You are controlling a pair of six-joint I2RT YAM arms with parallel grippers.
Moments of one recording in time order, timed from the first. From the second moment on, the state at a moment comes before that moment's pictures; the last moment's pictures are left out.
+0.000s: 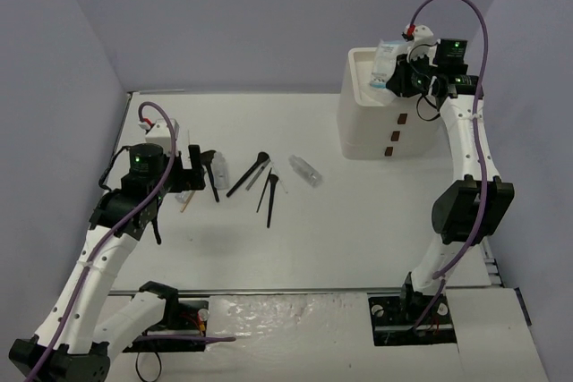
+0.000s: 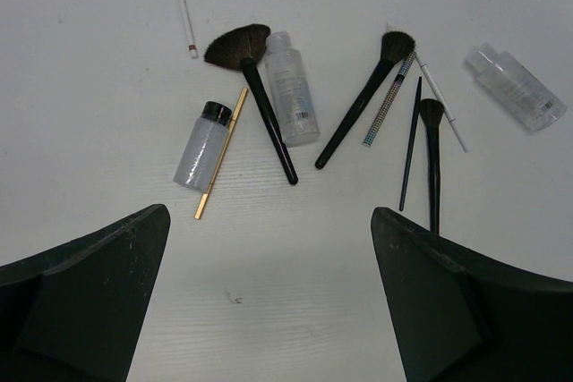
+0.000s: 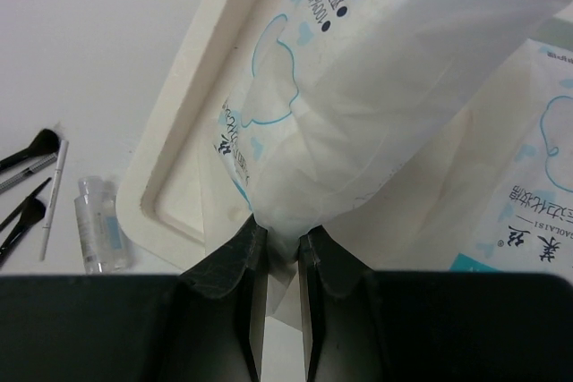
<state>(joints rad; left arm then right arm) -0.25 0.89 1.02 -0.67 -0.11 -0.19 -0.08 1.83 1.89 -0.63 -0.51 -0.24</state>
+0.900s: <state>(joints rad) -0.20 0.89 1.01 -0.66 -0.01 -0.20 -0.06 1.85 1.99 -0.63 -0.28 -0.12</state>
